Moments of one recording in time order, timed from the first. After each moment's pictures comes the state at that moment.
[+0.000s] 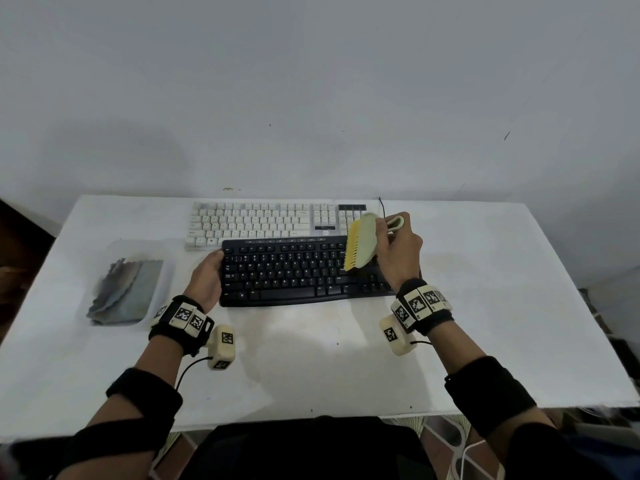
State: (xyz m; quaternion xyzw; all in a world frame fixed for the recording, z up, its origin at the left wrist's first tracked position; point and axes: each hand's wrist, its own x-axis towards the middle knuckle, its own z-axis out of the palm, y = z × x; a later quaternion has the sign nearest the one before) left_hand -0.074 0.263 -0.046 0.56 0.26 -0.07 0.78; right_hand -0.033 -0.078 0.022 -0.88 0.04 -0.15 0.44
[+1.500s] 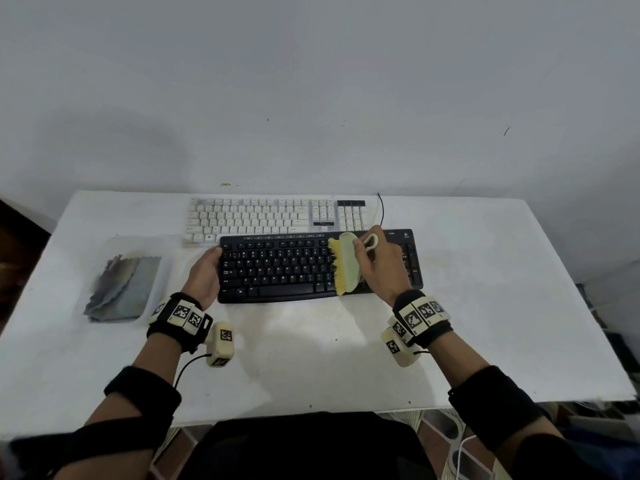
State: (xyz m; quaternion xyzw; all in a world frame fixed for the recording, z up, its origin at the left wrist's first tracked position) left_hand -0.071 0.268 -0.054 0.57 0.27 -0.07 0.77; right_hand -0.060 -0.070 0.012 -0.90 -0.09 -0.06 0.42
